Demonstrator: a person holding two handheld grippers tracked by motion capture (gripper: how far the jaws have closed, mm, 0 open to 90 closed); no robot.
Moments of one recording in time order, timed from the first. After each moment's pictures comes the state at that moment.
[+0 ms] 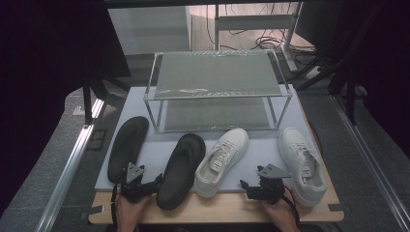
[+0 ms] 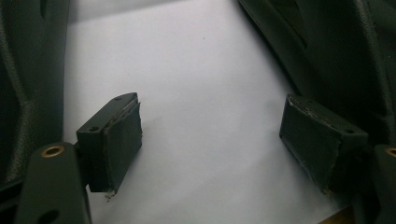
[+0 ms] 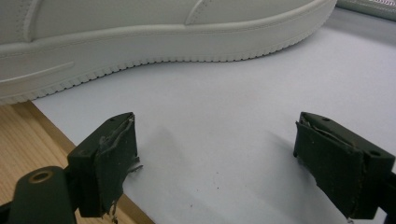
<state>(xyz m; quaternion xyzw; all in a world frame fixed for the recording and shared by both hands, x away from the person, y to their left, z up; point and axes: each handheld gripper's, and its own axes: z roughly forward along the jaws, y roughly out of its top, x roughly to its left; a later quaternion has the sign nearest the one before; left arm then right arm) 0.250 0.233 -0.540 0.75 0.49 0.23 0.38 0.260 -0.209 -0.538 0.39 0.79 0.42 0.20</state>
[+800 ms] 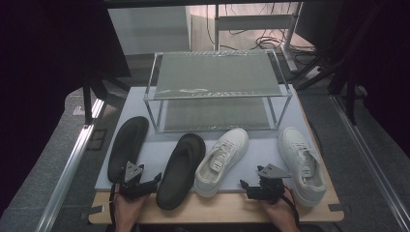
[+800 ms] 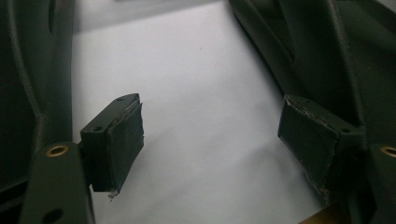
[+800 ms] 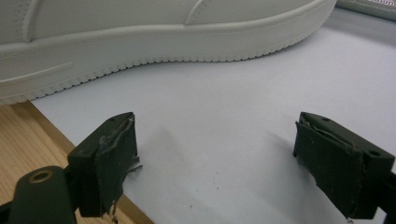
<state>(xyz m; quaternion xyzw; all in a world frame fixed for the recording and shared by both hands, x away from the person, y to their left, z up) 0.249 0.234 -0.529 0.75 0.49 0.23 0.38 0.260 -0.208 -0.538 0.39 0.79 0.42 0.20</state>
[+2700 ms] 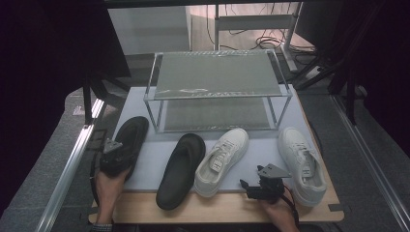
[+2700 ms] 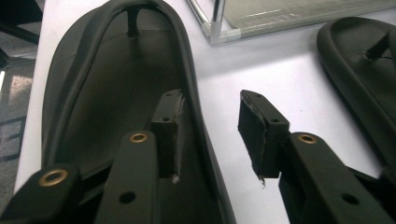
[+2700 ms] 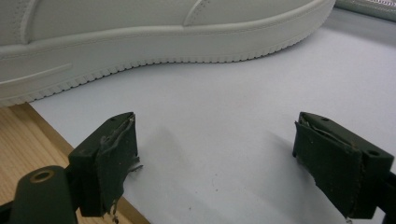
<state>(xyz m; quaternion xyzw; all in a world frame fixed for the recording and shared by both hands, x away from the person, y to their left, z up) 0.306 0.291 -0.488 0.72 0.54 0.23 0.36 0.261 -0.208 -0.538 0.39 0.79 0.42 0.20</state>
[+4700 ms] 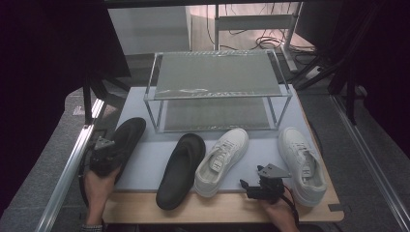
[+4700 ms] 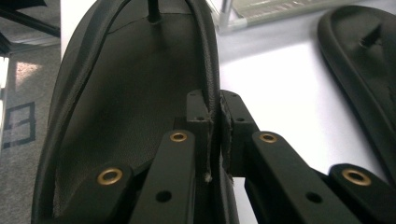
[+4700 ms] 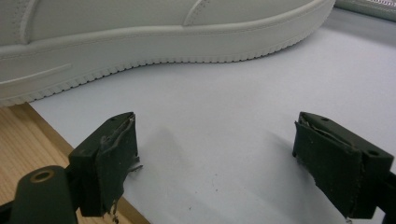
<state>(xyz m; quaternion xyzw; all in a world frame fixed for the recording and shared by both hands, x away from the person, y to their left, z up) 0.293 0.307 -0.464 0.74 0.54 0.21 0.33 0.261 -0.208 -0.538 0.39 0.79 0.42 0.20</state>
